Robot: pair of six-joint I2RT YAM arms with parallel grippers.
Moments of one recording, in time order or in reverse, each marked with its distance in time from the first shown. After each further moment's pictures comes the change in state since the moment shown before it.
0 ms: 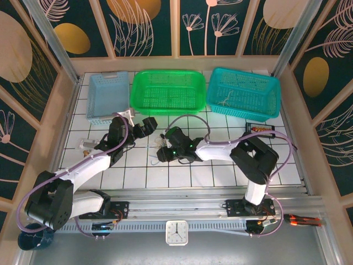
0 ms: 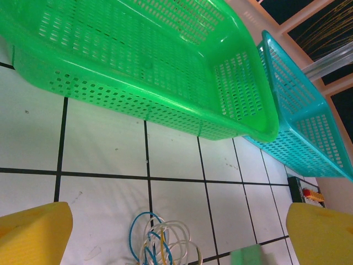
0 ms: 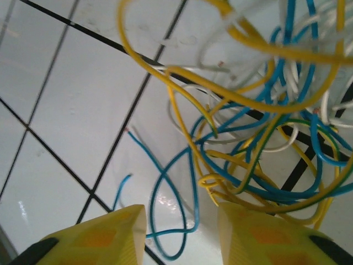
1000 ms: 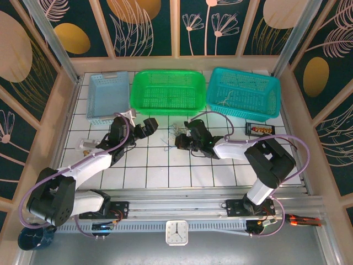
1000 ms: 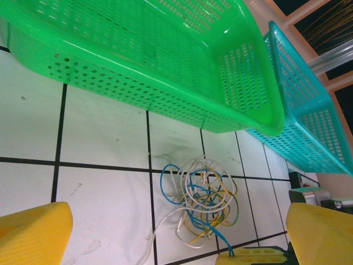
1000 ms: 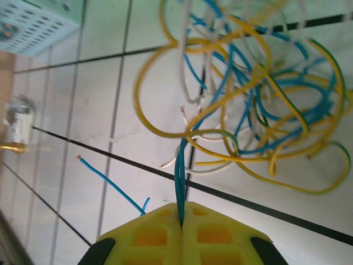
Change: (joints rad) left arm 0.001 0.033 0.000 0.012 0.029 -0.024; right arm -0.214 -0.153 -0.201 0.233 -0.053 0.266
